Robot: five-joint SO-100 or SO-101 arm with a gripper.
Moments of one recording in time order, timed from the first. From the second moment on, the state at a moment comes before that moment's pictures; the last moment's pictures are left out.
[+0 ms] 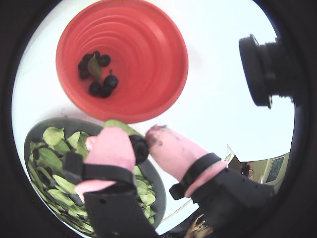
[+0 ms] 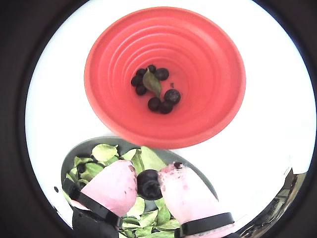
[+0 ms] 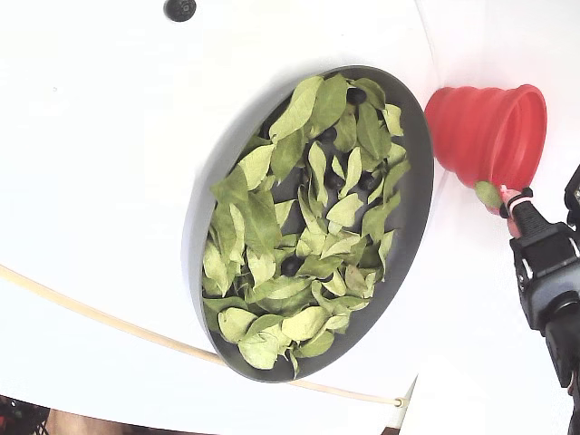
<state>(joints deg) 21.4 88.6 94.5 -1.3 -91.8</state>
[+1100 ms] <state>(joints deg) 24.1 78.5 81.5 -1.3 -91.2</state>
